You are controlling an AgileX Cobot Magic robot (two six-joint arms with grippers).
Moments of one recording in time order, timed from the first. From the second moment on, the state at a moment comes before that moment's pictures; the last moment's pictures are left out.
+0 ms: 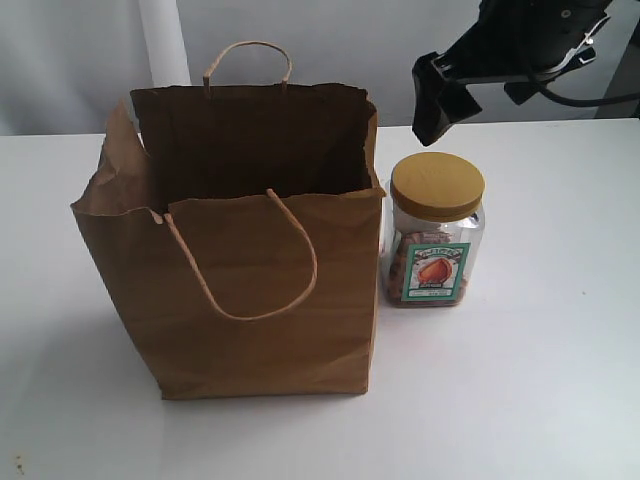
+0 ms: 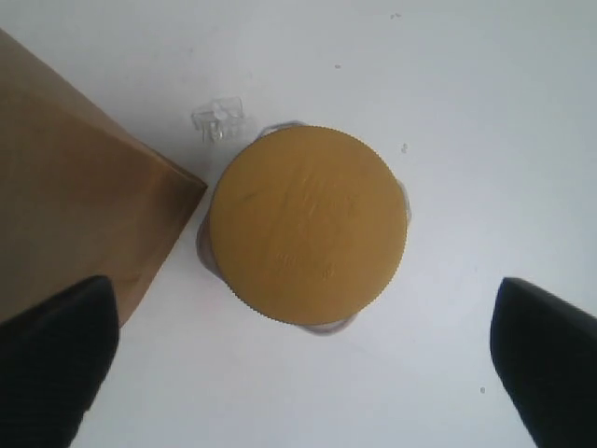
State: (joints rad) left arm 0.02 0.00 0.00 0.23 0.32 -0.23; right arm 0.08 1.72 -1.69 0.06 1.22 -0.22
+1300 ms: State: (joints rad) left arm 0.02 0.00 0.00 0.23 0.32 -0.23; right arm 0.08 1.80 -1.61 0.10 1.13 -0.19
